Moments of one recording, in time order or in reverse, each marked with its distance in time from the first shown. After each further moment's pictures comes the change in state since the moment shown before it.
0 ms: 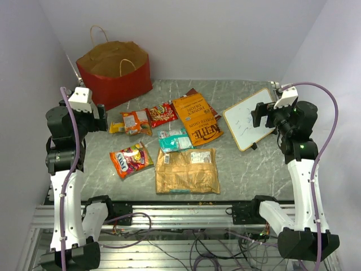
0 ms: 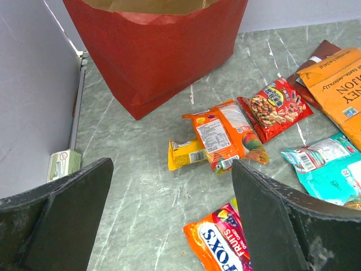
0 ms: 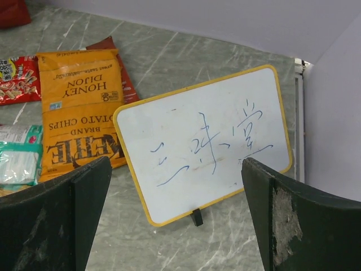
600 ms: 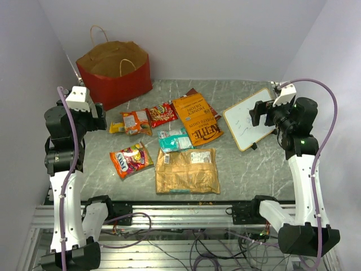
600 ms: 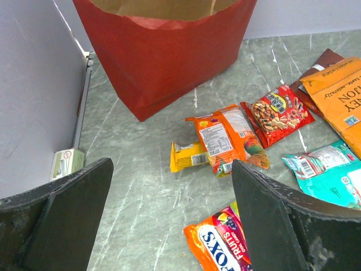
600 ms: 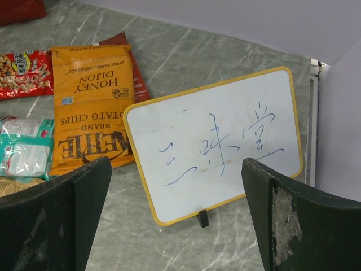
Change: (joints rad) left arm 0.005 -0.004 0.010 -0.001 -0.020 -0.023; right arm -0.007 0.045 0.041 -0.029 -0.065 -0.003
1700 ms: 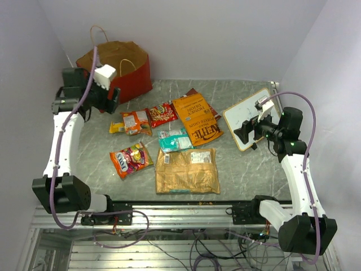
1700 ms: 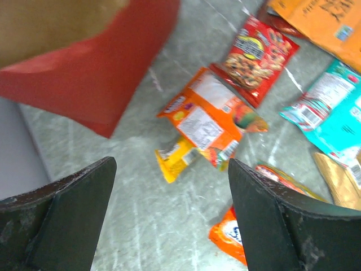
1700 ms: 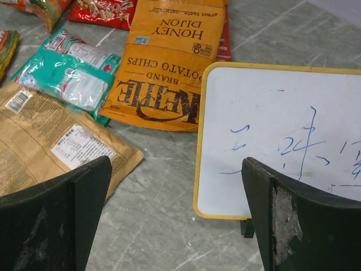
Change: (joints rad) left arm -0.062 0.579 0.462 -0.243 0.202 0.360; right arm 0.002 0.022 -0.198 0.024 -0.352 -0.182
